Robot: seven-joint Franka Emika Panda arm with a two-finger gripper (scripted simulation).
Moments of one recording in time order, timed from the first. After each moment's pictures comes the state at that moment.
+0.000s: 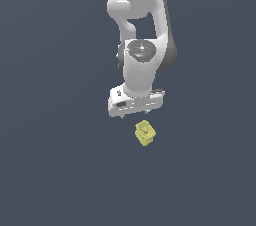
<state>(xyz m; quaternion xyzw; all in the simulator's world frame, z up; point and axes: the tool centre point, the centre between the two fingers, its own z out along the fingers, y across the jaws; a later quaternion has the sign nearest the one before) 0.028 0.027 0.155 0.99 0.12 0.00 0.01</state>
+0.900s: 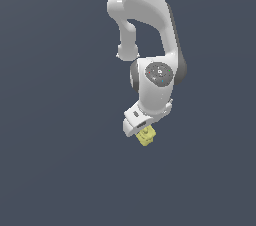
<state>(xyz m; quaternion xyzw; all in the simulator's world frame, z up) 0.059 0.076 0.113 0.96 0.27 0.00 0.00</state>
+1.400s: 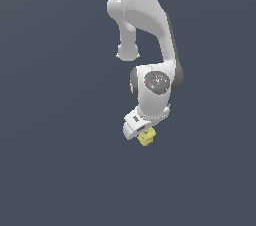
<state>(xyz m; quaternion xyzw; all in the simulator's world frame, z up) 0.059 0.076 0.085 0.96 0.27 0.00 0.00</state>
